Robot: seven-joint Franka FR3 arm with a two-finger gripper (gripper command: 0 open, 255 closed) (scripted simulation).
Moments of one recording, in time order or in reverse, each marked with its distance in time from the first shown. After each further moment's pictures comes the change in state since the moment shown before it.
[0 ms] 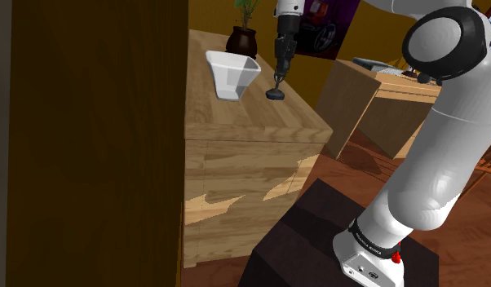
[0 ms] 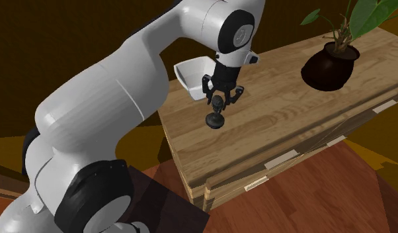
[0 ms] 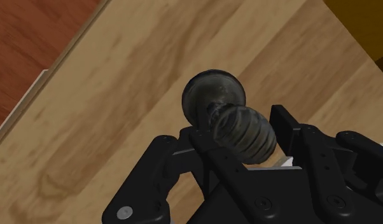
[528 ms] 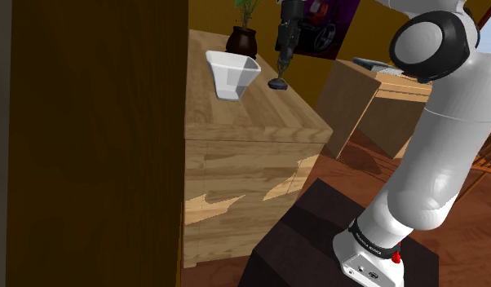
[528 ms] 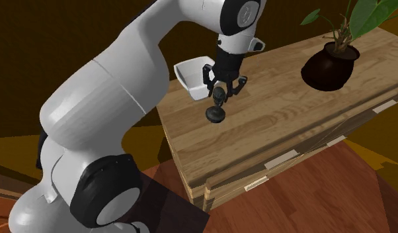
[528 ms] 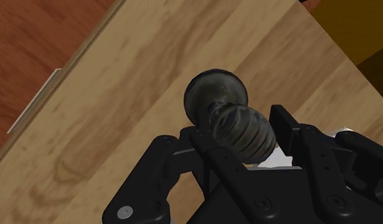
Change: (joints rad) arm -0.012 0.060 -0.004 0.194 0.012 -0.135 -0.009
